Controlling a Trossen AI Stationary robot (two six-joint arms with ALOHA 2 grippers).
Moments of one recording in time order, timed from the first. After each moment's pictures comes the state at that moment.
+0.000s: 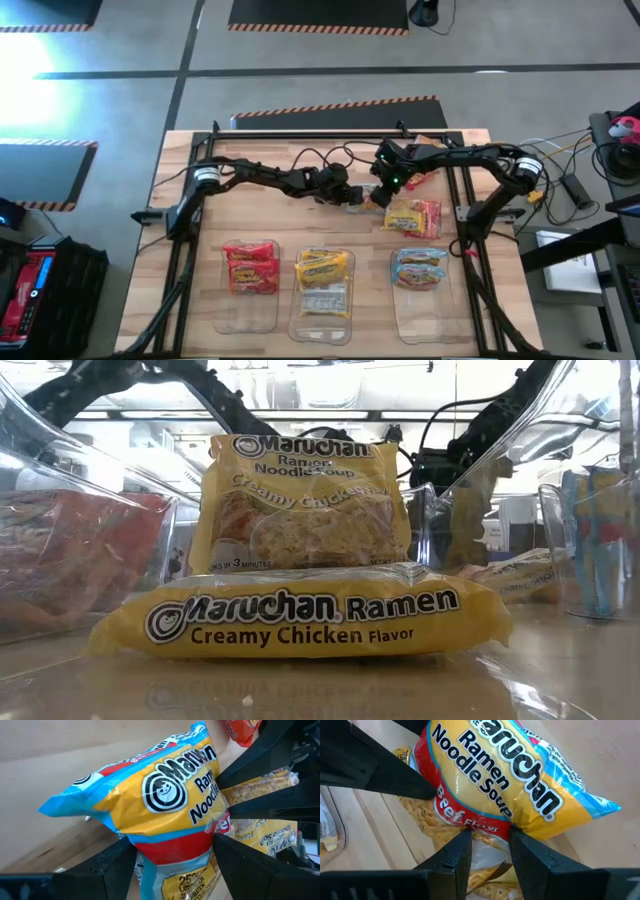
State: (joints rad) left arm 0.22 2.17 1.36 0.11 0.12 -1.10; right arm -0.58 1.62 0.83 -0.47 -0.43 0.14
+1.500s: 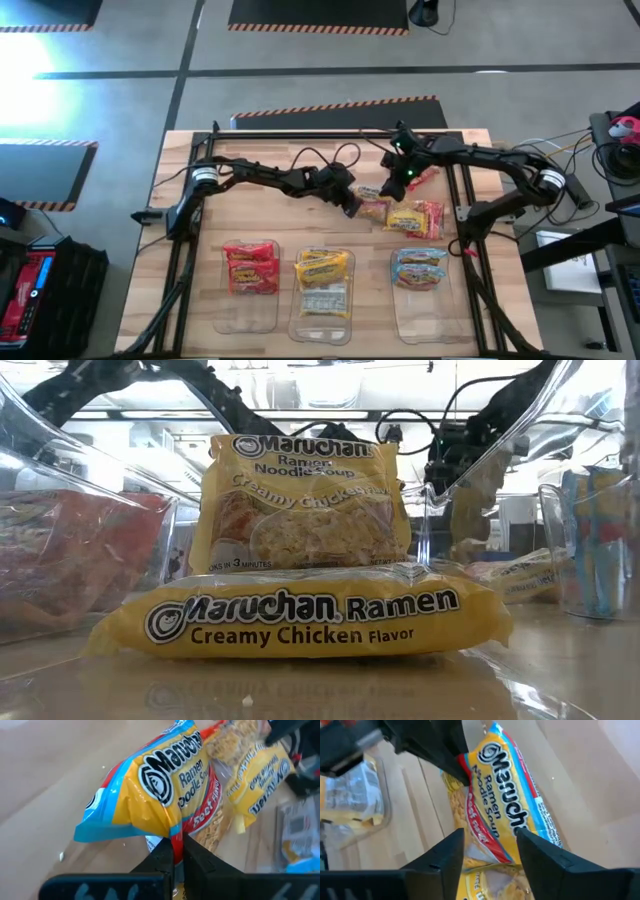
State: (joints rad) left arm 0.22 2.15 1.36 0.12 0.19 -0.60; right arm -0.67 1.40 0.83 -0.57 -0.58 -0.03
